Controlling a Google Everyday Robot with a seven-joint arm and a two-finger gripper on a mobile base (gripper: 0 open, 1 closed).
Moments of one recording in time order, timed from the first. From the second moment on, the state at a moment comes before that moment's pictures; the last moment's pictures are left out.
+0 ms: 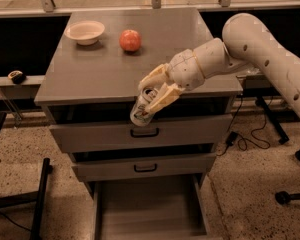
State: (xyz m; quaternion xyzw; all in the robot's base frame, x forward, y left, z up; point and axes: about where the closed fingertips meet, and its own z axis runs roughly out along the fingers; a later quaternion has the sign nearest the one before) arm 0.583 -0.002 0.852 -0.71 0.49 0.29 0.40
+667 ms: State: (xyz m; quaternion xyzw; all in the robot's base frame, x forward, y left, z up) arm 0.560 0.040 0.916 -0.75 0.42 0.30 0.40
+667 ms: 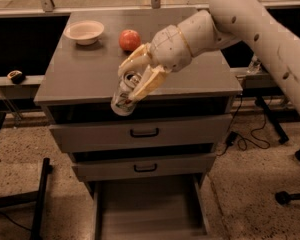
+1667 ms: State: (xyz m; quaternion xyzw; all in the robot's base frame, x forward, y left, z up) arm 0.622 0.034 0.977 -0.71 0.53 0.27 0.39
